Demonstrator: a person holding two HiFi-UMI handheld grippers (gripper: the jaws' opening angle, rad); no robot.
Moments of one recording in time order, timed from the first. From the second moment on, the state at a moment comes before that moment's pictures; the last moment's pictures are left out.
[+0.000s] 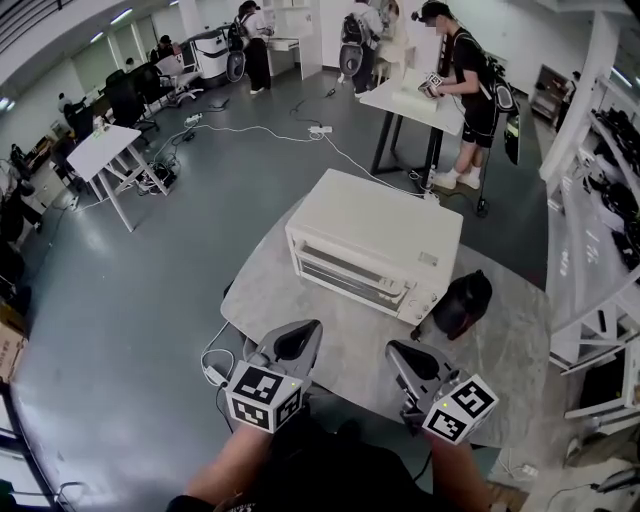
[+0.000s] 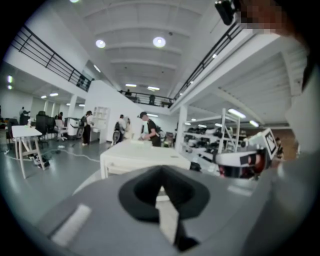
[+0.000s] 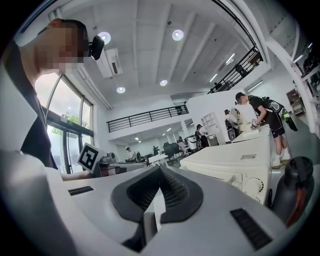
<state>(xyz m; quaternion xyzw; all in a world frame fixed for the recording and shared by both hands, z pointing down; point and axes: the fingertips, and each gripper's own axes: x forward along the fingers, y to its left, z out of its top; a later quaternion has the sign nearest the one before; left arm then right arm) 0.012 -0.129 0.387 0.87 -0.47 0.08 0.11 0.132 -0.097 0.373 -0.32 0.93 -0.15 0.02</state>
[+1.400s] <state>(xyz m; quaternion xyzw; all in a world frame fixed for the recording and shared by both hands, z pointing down) 0.015 -0.275 0.440 0.95 -0.28 0.13 0.12 0.091 -0.197 0.429 -0.50 0.84 -0.19 -0.06</state>
